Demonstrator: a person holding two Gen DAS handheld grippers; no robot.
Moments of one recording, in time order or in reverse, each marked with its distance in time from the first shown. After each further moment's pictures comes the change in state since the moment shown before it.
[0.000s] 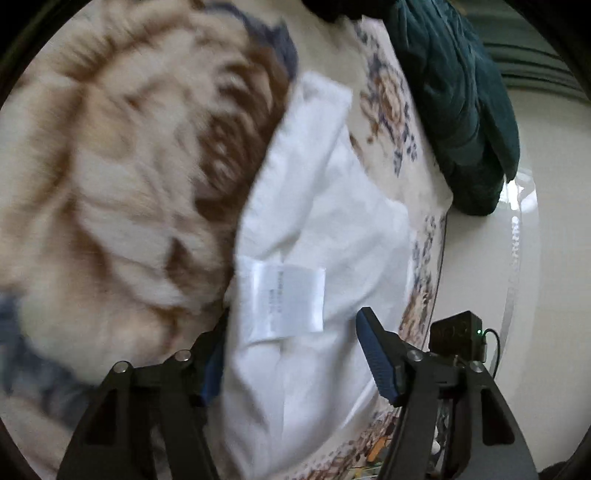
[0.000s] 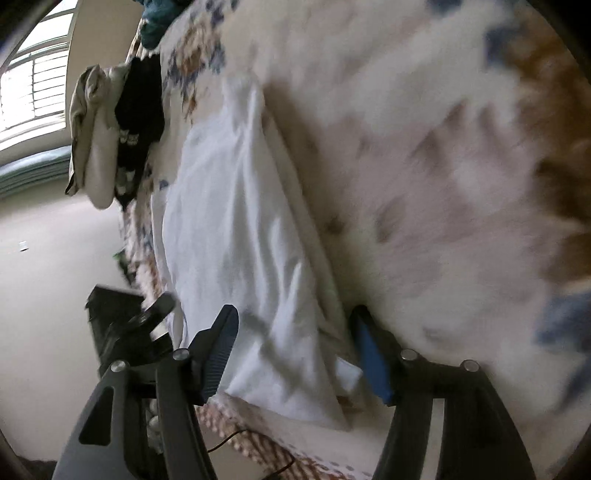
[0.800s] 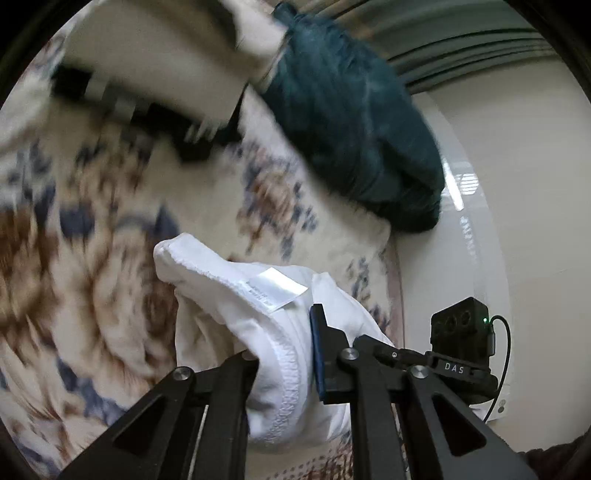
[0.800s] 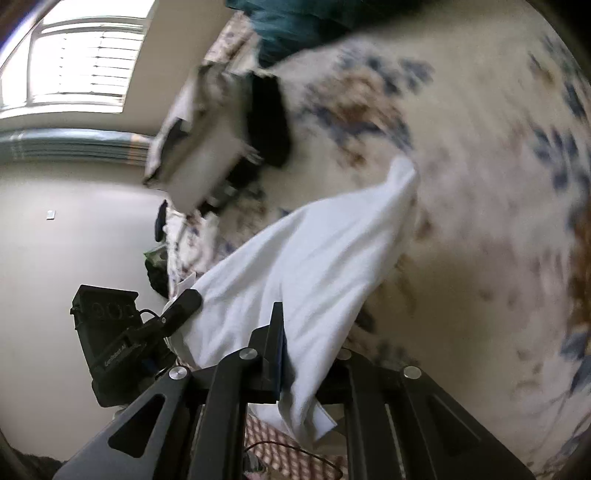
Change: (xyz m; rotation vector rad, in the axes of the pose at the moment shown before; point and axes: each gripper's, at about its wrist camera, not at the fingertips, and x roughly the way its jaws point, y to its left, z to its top) left arm -0.137 -0.127 0.036 0.268 -0.225 -0.053; right arm -0.068 0.180 -0.001 -0.201 -0.186 0.036
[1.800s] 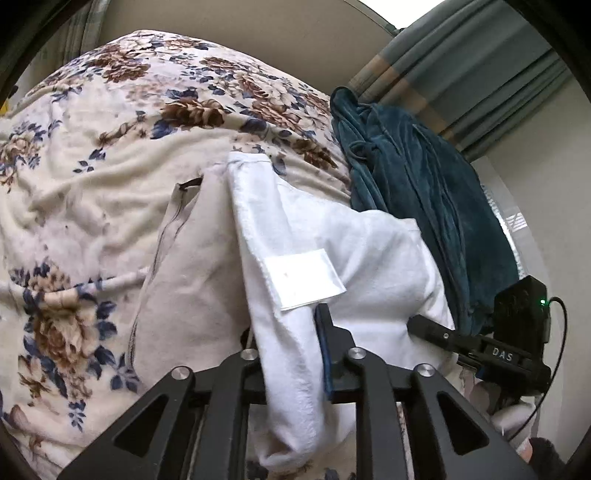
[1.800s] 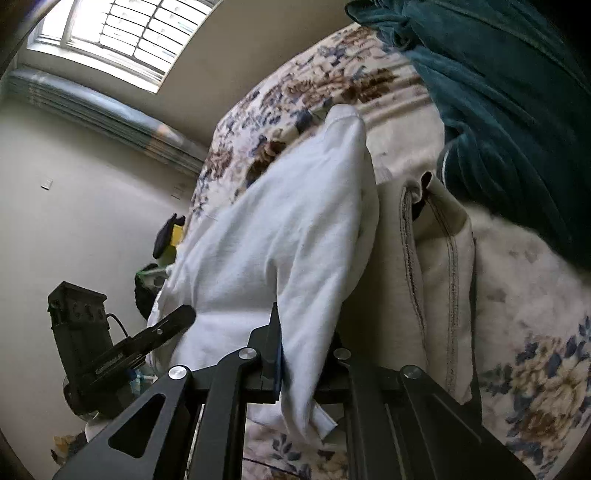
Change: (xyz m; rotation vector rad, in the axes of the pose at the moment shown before) left arm -0.051 0.127 0.315 0.073 -0.178 0.247; right arm 0.221 0.246 0.316 -0.274 -0.072 -0.048
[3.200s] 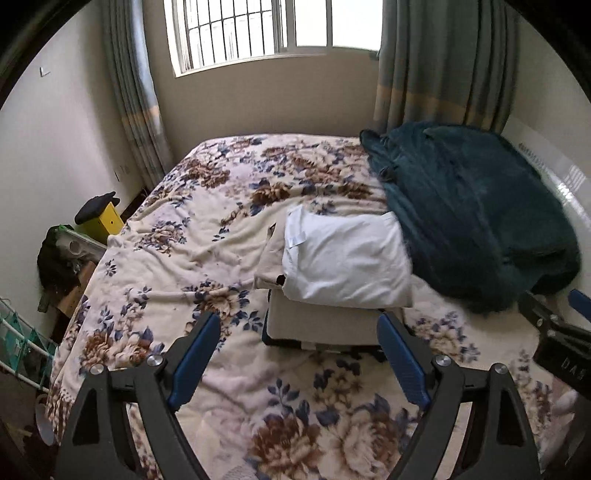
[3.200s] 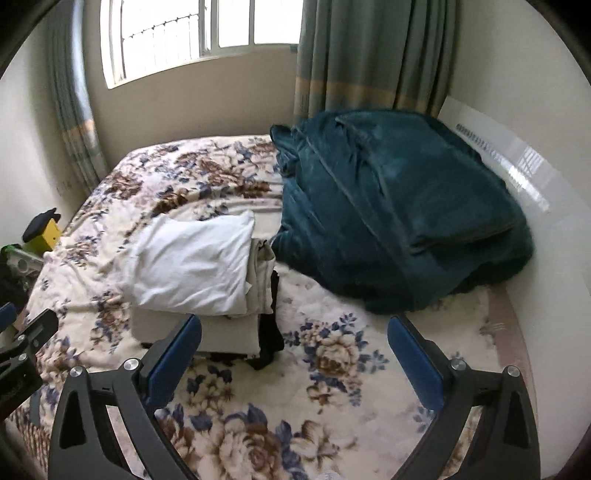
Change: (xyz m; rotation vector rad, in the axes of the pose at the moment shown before) left arm -0.203 -0.185 -0.133 0.286 -0.215 0.529; right arm -0.279 0.165 -0.173 -0.275 -0.362 -0.745
